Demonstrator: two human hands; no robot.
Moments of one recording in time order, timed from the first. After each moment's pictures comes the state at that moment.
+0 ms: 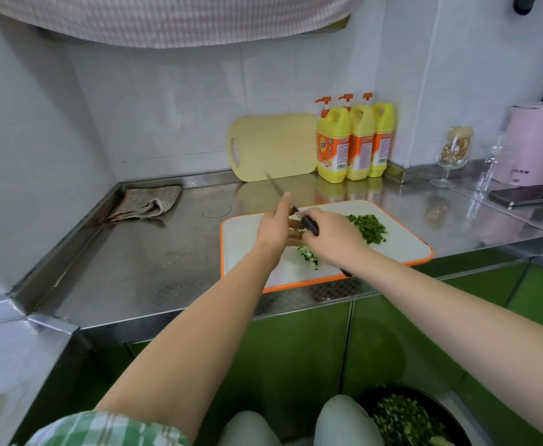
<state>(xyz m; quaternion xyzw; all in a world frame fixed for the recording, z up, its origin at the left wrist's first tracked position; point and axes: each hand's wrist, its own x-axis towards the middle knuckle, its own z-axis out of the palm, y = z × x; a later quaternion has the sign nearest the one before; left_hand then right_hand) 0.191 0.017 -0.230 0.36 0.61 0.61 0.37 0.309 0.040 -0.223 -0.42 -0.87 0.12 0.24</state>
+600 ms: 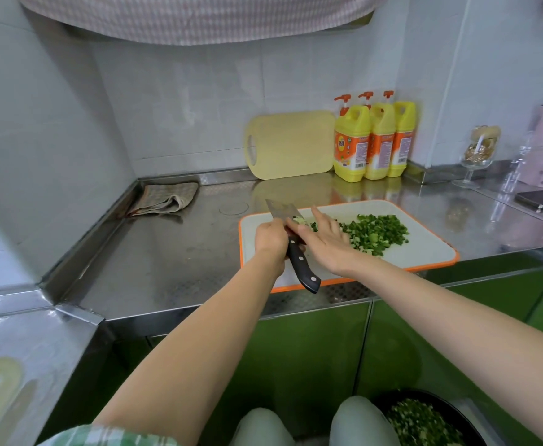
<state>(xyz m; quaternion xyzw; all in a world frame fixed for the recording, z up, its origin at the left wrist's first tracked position) 0.169 -0.008 -0.238 0.24 0.62 0.64 0.38 0.278 0.025 -0.236 -0.40 -0.87 0.26 0.15</state>
